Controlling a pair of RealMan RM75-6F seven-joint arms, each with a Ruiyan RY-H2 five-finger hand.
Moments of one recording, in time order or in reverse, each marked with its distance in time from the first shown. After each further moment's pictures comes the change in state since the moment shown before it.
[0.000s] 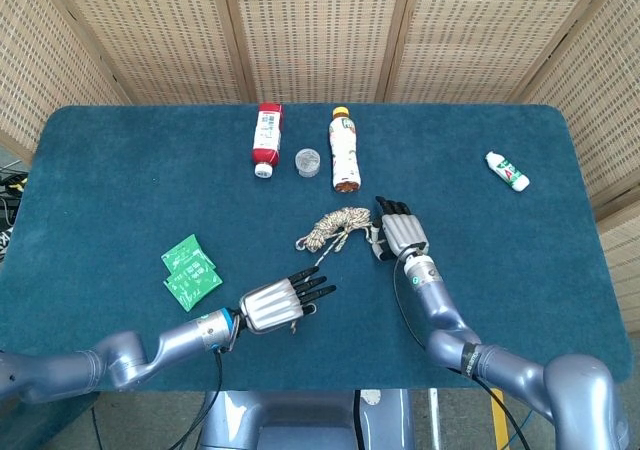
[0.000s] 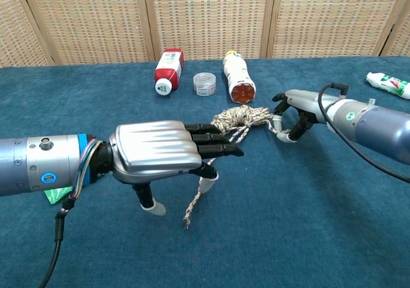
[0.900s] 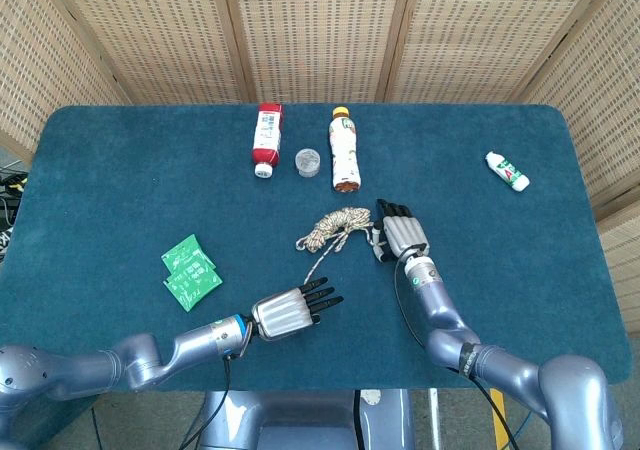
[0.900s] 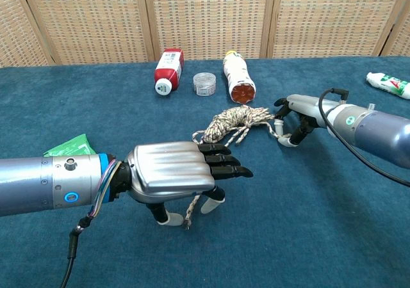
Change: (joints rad) left arm -0.048 -0.091 0.054 0.082 -0.046 -0.005 0.004; right arm 0.000 -0.020 -0.006 0.043 0.000 -0.019 0.026
